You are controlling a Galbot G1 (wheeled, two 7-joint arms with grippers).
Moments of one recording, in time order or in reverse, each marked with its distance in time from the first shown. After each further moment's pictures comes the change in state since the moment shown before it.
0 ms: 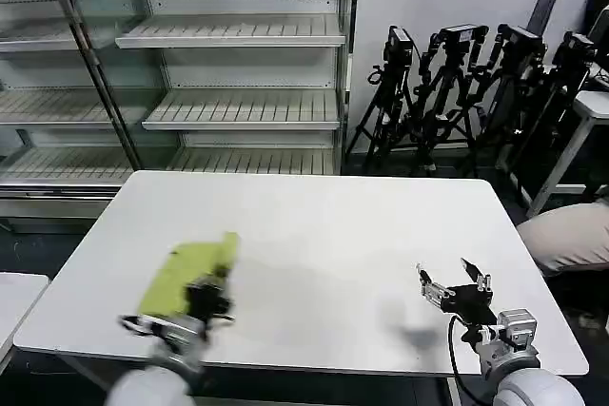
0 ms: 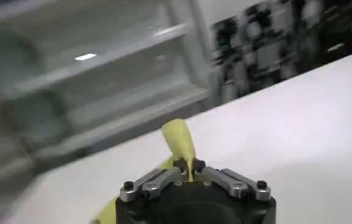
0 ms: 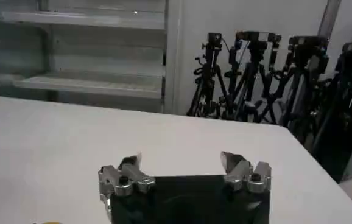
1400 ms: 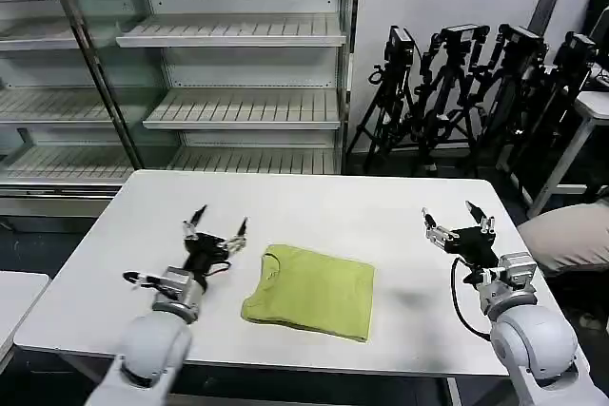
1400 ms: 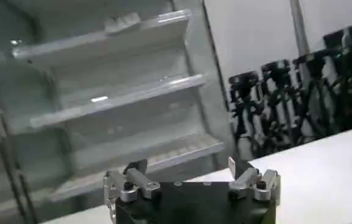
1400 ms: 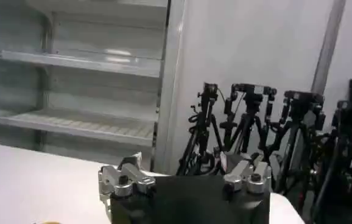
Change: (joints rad) left arm -0.229 -0.059 -0.152 0.281 -0.013 -0.291 0.148; right arm 0.297 -0.002 -0.030 -0.159 -0.064 0.048 -0.078
